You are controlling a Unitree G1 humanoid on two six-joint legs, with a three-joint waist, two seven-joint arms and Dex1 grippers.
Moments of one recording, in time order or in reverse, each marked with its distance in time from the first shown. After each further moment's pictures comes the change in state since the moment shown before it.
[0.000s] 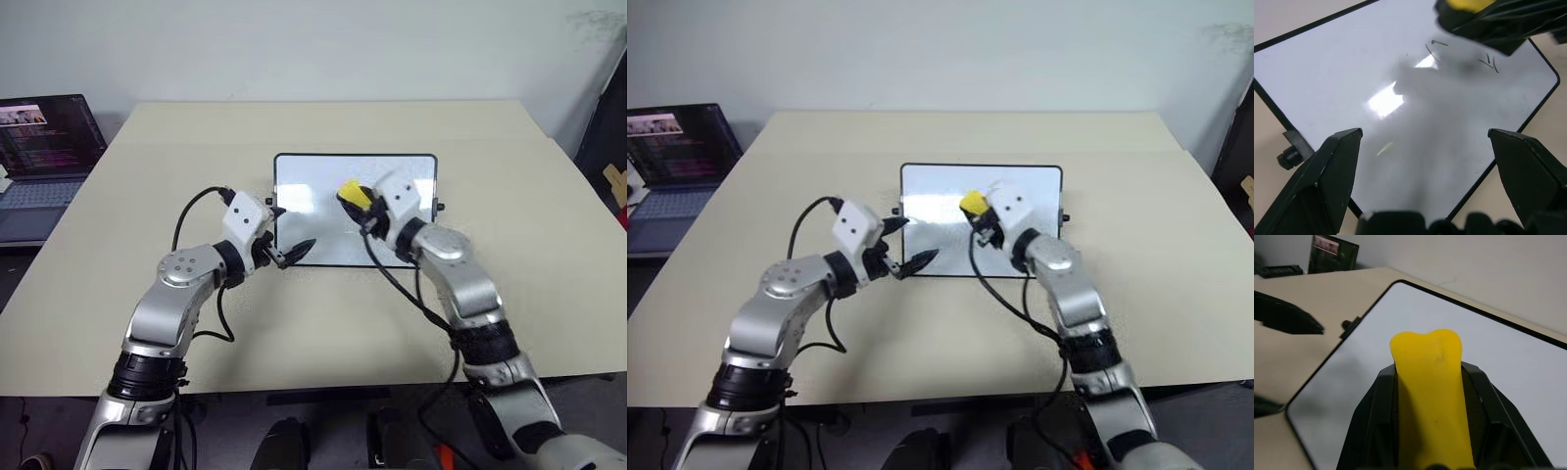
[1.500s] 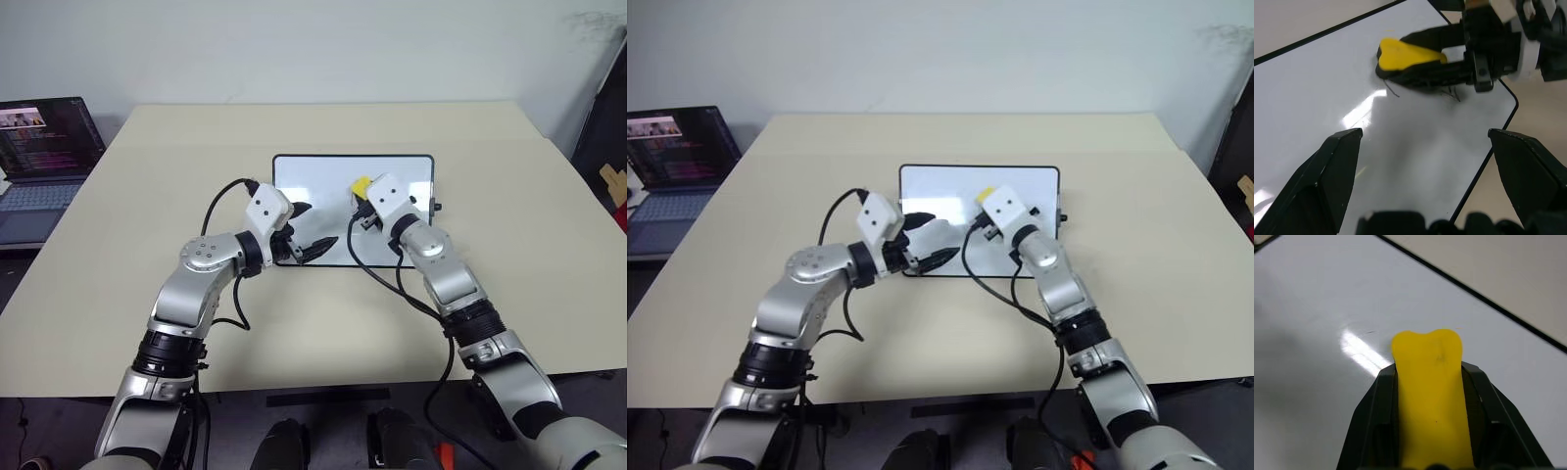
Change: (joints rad) left arm -0.108 -0.067 -0.047 0.123 -0.002 -0.060 -0.103; right arm -0.198 0.049 0.165 0.534 -0.259 -0.323 -0.247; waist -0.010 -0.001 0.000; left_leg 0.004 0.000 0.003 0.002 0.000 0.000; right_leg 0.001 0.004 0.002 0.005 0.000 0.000
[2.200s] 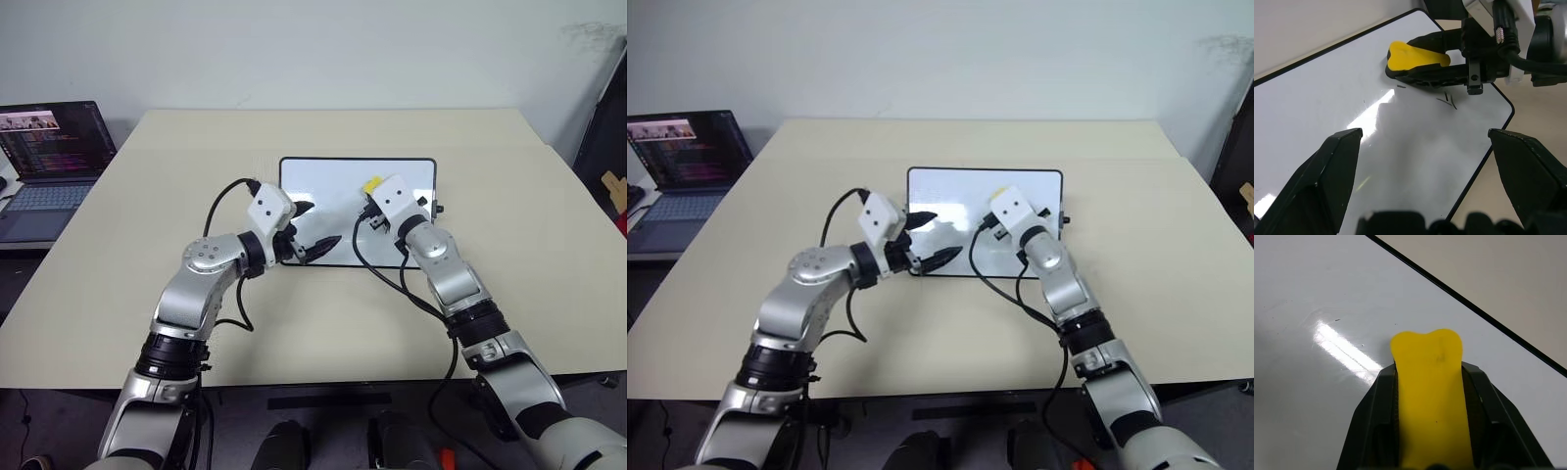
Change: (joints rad) left arm 0.012 -0.011 0.000 -0.034 -0.001 0.005 0.017; right arm -0.010 -0.036 -0.039 0.010 -0.052 0.034 -0.103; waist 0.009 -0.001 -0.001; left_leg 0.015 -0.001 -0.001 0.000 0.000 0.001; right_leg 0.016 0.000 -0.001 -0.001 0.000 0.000
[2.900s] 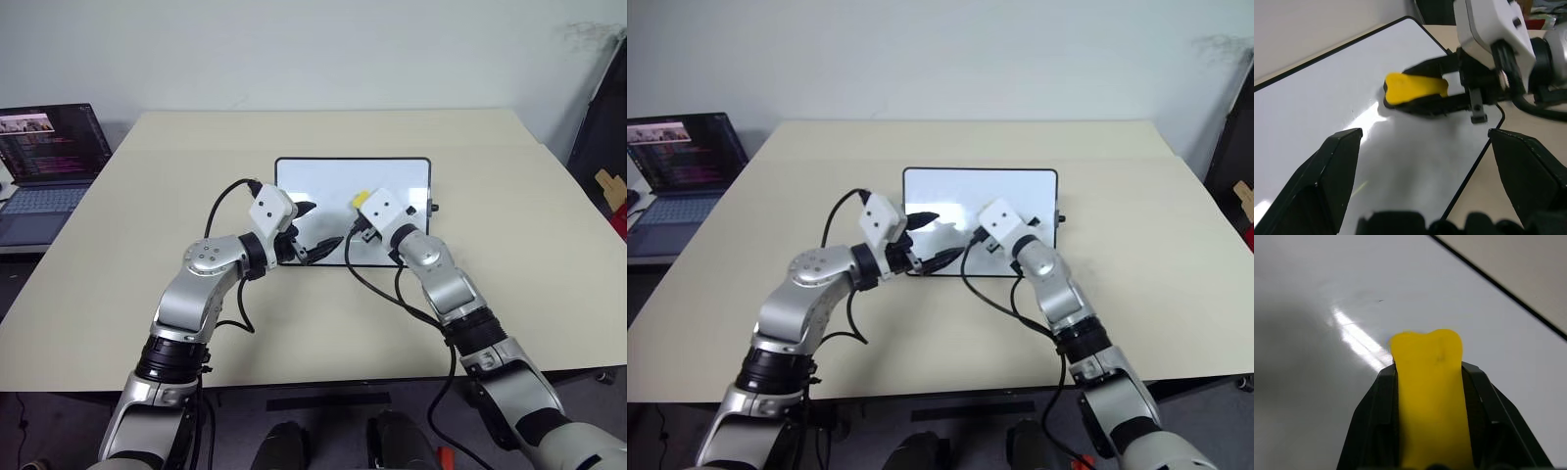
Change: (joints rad) left arm 0.008 -0.005 0.000 -0.015 -0.002 0.008 0.003; right arm 0.014 0.011 0.017 -0.040 -0.022 0.040 0.037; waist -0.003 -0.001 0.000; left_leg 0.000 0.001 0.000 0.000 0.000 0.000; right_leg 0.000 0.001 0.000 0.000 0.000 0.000
